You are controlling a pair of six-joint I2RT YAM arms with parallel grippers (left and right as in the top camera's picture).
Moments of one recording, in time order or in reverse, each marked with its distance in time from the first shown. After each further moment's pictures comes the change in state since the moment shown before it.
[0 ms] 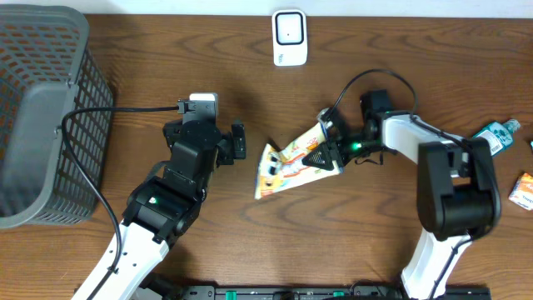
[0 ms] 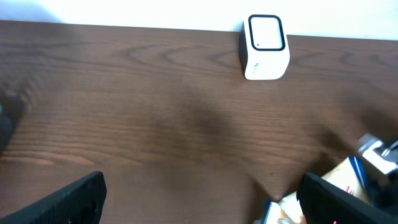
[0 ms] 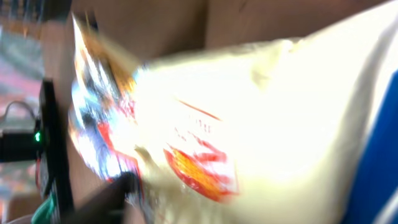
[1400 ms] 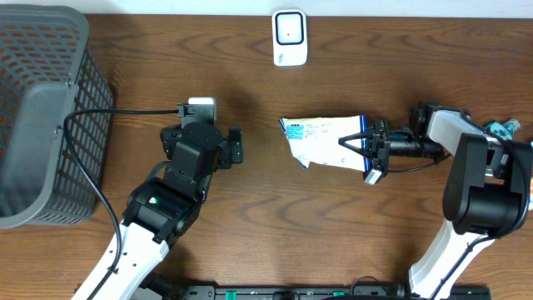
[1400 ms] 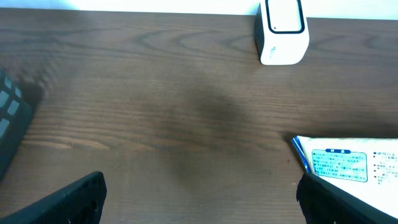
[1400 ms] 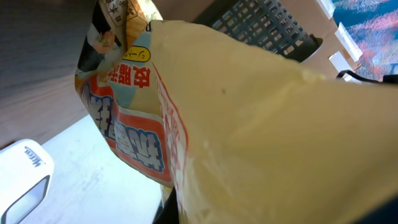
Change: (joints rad) left arm 0.000 0.000 0.000 -0.068 -0.030 0.000; right arm -0.286 0.006 0.059 -0.424 -0.493 2.393
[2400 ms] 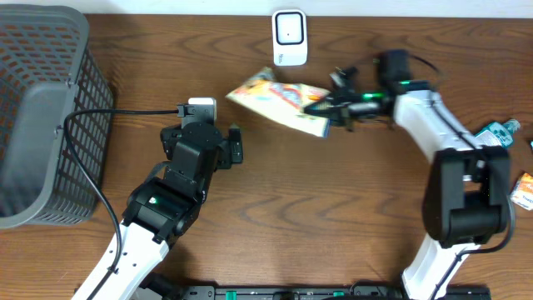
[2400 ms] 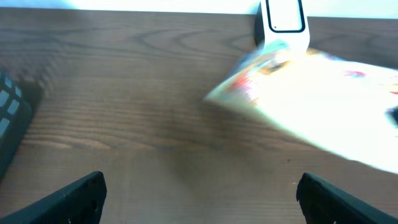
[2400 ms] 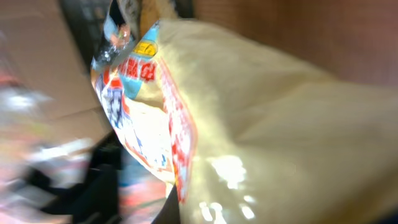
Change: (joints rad) left arm 0.000 0.000 0.000 0.000 0.000 0.000; right arm 0.303 -0.076 0.194 0.529 0.226 -1.356
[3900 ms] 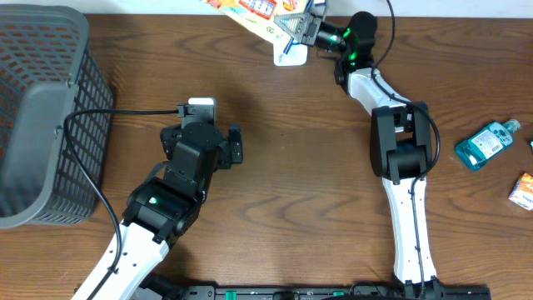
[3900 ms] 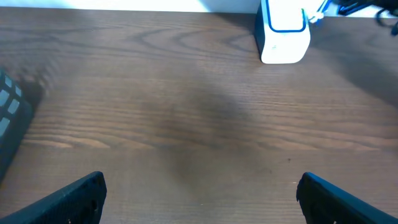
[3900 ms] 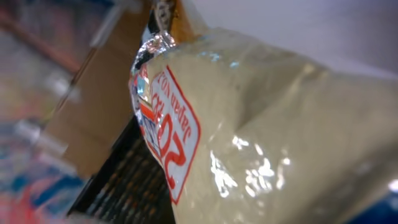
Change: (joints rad) left arm 0.000 0.000 0.000 -0.002 0.000 0.000; right arm 0.024 0.700 0.709 1.455 0.056 0.652
